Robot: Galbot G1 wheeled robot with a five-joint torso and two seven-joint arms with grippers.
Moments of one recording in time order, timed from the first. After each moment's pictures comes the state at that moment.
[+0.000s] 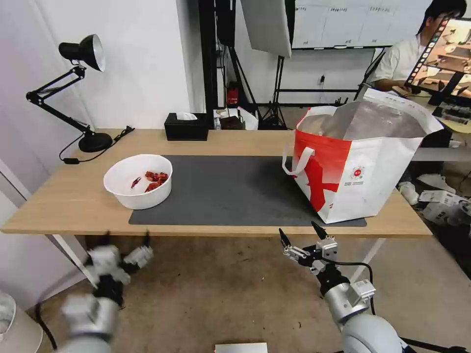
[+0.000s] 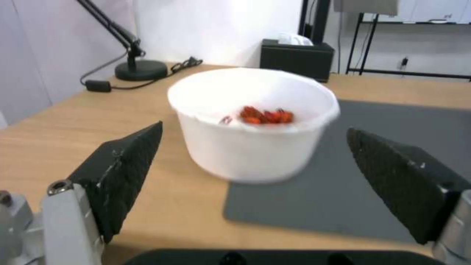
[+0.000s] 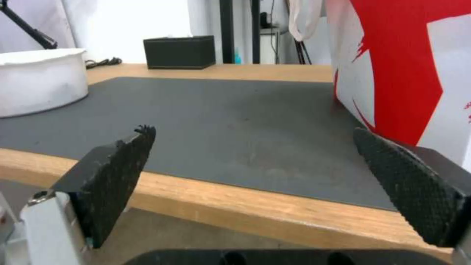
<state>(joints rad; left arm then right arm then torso) 1.61 -1.06 -0.75 -2.30 -0.62 0.26 -0.31 -1.48 0.86 0.18 2.10 0.49 0.16 0.29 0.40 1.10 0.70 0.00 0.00</state>
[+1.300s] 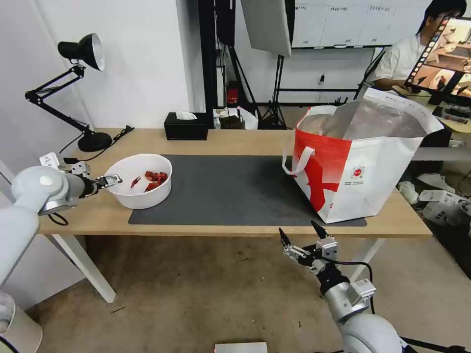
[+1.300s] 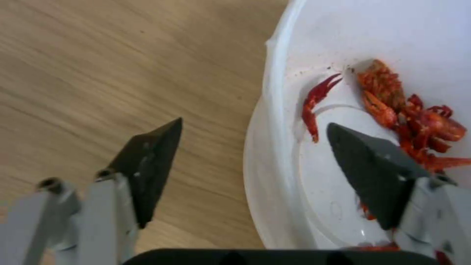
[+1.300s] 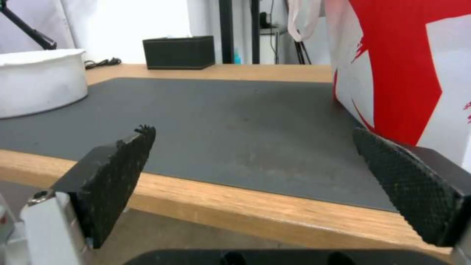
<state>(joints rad) 0.59 -0.68 -0.25 -1.49 -1.69 0.74 -0.71 -1.48 0.86 0.18 2.10 0.49 0.16 0.29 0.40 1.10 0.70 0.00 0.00</state>
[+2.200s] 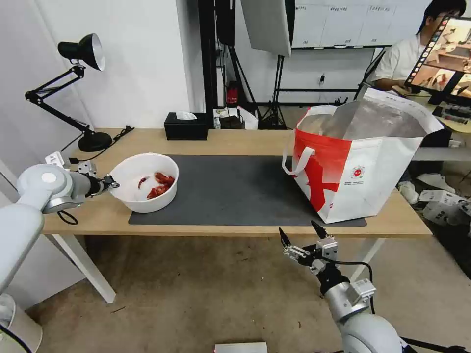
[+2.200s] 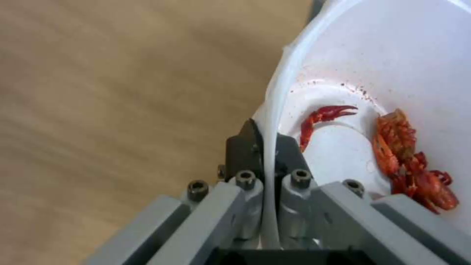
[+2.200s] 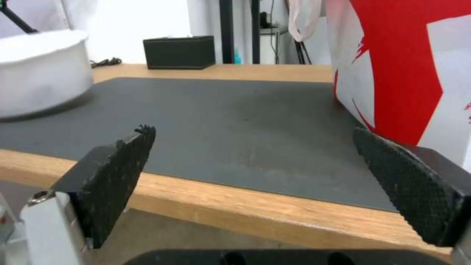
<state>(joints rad) 0.61 -0.69 -0.28 -1.55 -1.75 0.68 -0.68 -1.48 0.86 0.18 2.10 0.49 0.16 0.29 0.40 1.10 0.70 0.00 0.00</state>
